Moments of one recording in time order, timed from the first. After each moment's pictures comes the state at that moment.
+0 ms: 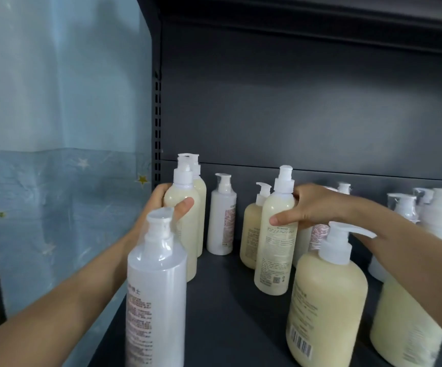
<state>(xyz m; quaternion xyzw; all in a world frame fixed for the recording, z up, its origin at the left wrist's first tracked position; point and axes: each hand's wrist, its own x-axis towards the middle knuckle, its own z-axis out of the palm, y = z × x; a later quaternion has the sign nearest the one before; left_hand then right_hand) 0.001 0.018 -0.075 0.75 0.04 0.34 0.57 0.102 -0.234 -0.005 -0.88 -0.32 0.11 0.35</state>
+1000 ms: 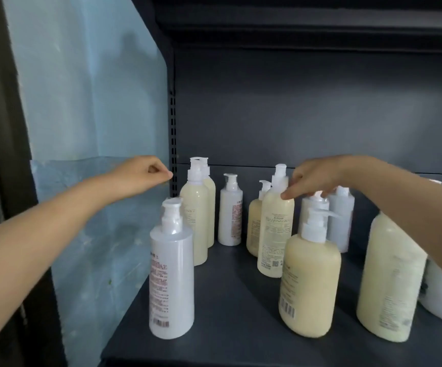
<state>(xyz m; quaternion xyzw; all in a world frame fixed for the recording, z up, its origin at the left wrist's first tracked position) -0.073 0.033 0.010 0.91 0.13 0.29 0.25 0.075 -0.246 0.049 -0.95 -0.30 0.07 0.08</state>
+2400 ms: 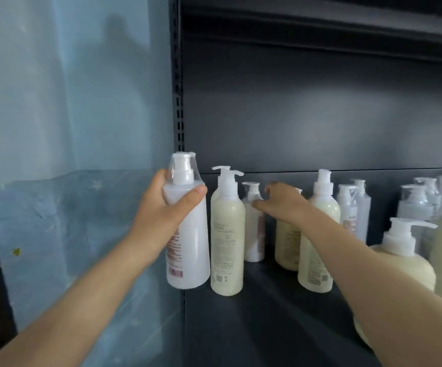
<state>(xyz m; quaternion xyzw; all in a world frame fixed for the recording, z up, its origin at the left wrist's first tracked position) -0.063 0.070 -0.032 0.73 -0.06 0.34 0.59 0.072 -0.108 -0.016 -0.95 -0.18 -0.12 0.21</state>
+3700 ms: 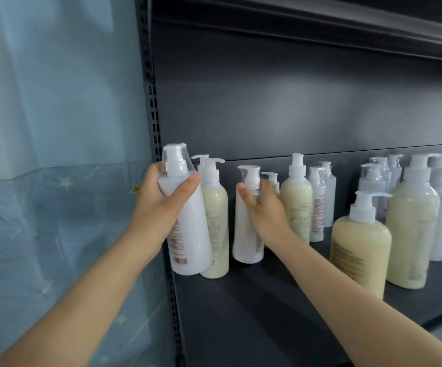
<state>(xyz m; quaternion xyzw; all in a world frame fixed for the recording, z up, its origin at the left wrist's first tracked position) -0.055 0.061 -0.039 0.69 -0.10 0.32 0.63 0.024 -0.101 -0.068 -0.80 -0.15 -0.21 0.54</state>
